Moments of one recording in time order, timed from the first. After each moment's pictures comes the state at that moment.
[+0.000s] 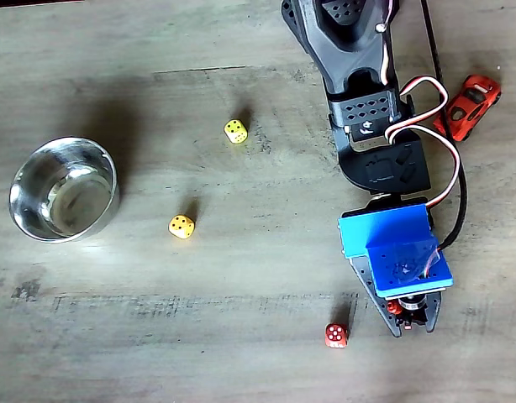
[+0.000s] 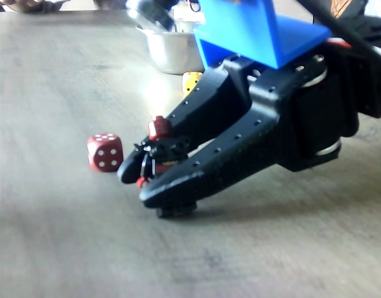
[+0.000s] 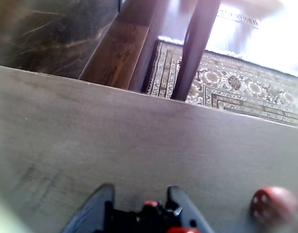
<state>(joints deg) -16.4 61.6 133.4 -63.3 -85.1</state>
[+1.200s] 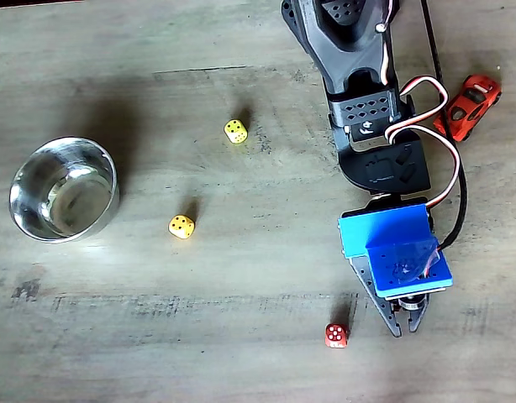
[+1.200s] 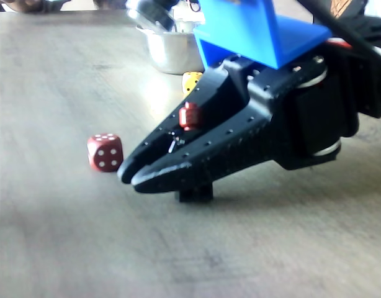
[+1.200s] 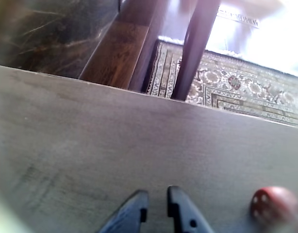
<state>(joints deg) -16.4 61.6 133.4 -63.3 -85.0</state>
